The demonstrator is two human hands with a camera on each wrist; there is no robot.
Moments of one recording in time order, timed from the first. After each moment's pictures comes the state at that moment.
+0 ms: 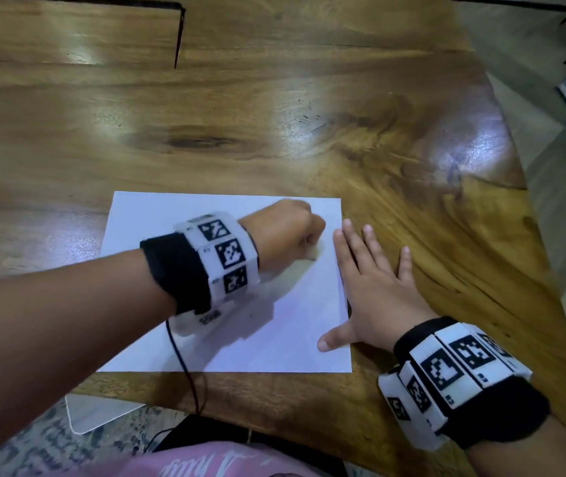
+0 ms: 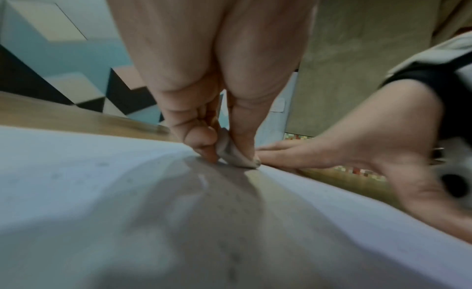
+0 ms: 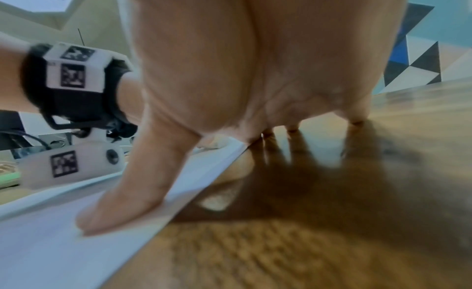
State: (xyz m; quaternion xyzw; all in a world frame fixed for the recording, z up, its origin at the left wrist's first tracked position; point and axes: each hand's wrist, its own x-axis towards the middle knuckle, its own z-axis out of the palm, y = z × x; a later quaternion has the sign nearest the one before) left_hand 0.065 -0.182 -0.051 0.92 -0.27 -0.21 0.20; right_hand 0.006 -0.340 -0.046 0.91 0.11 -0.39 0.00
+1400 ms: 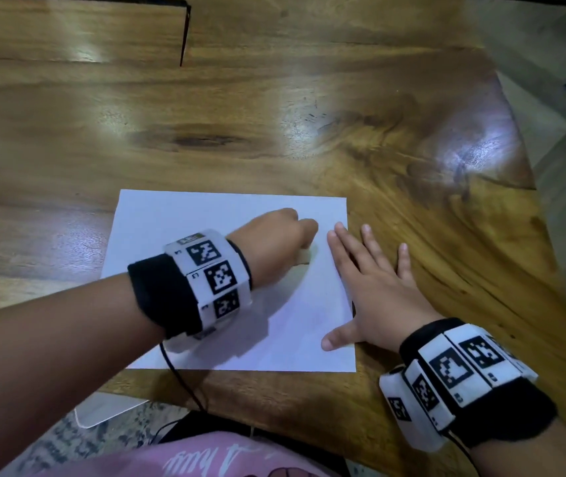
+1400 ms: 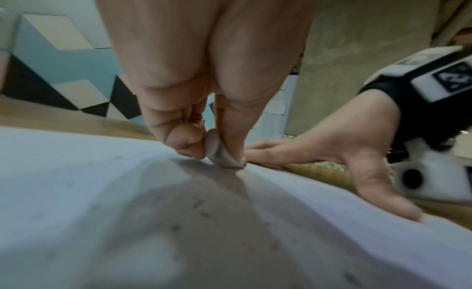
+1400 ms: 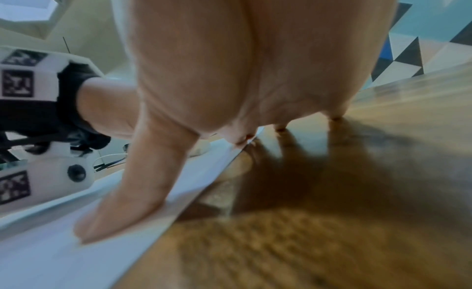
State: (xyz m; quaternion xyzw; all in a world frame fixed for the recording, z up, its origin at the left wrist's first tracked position) left_hand 0.042 -0.172 -0.044 0.94 -0.21 -0.21 0.19; right_hand 0.005 -0.341 -0.047 0.92 0.15 -0.37 -0.03
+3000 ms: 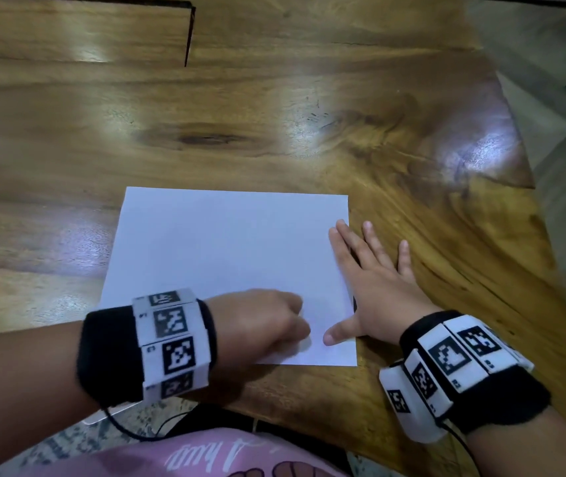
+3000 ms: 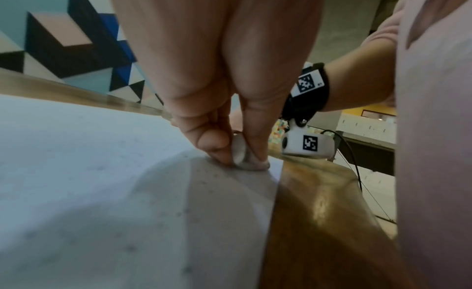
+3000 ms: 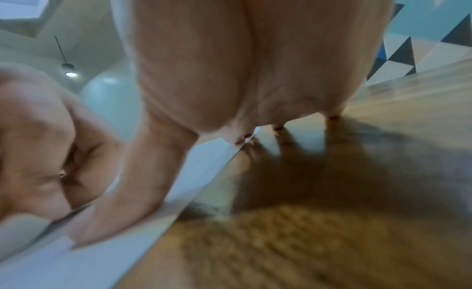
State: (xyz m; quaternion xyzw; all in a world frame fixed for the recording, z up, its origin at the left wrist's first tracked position) left_hand -0.022 -0.154 -0.058 0.85 -0.40 -0.29 0.18; right_hand 0.006 -0.341 -0.047 0.91 0.14 -0.38 -0.03
